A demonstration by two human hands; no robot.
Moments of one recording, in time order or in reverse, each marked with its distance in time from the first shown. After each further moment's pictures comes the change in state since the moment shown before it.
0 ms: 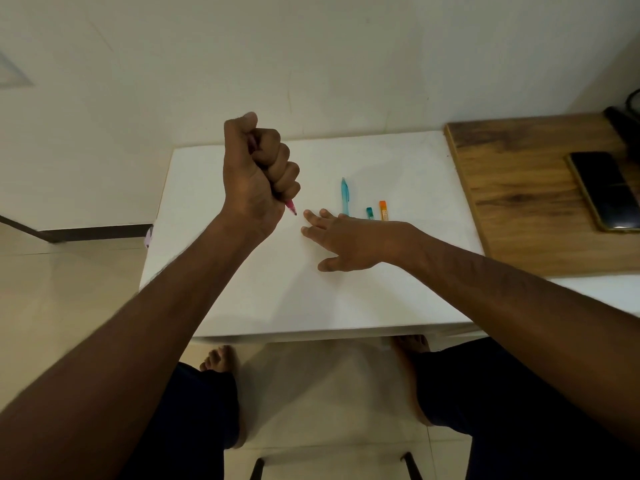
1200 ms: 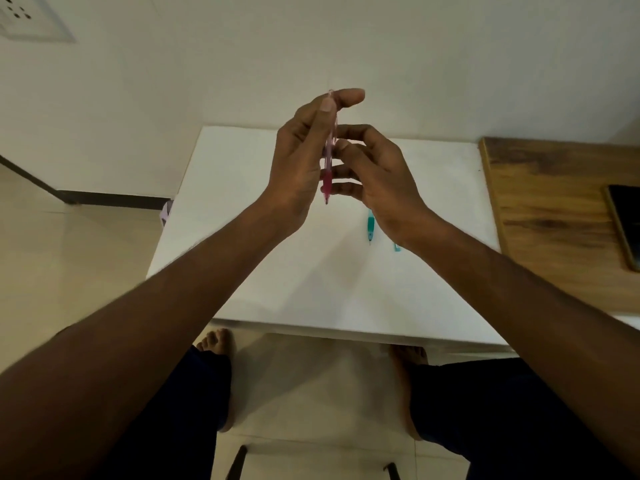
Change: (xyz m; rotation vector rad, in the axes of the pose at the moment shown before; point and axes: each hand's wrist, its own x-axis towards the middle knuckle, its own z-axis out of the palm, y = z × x) left_hand 0.003 -0.013 -0.001 0.424 0.026 0.313; right_hand -0.026 -0.029 -0.062 1.469 0.819 -0.091
